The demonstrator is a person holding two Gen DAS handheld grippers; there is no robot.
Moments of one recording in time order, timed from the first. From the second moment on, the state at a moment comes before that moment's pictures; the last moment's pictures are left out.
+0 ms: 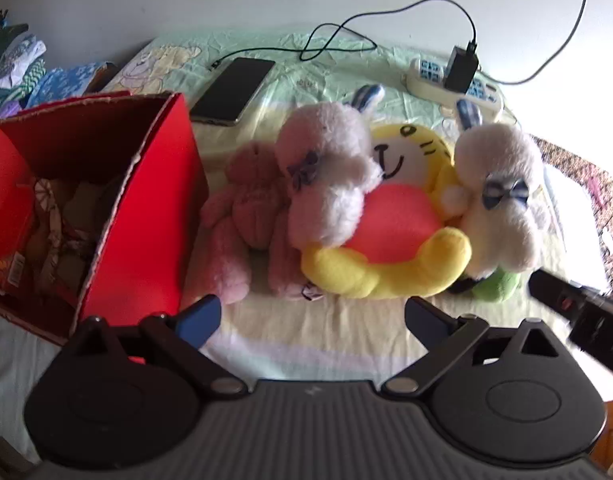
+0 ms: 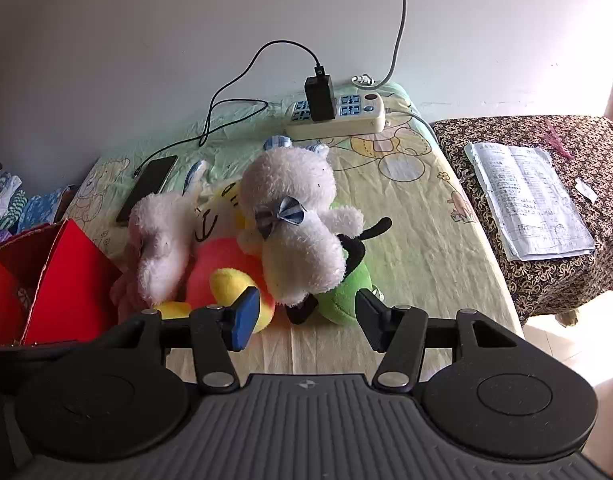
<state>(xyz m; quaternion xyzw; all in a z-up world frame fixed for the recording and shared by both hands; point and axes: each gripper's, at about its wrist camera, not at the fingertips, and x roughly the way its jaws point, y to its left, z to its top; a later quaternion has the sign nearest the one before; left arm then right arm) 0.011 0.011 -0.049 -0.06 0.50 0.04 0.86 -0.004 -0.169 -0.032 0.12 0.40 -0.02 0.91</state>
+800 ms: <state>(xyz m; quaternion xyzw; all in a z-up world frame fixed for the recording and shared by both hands) 0.010 -0.002 -0.046 0.00 0.50 0.03 0.87 -0.007 -0.171 -0.039 0.15 0.41 0.00 0.90</state>
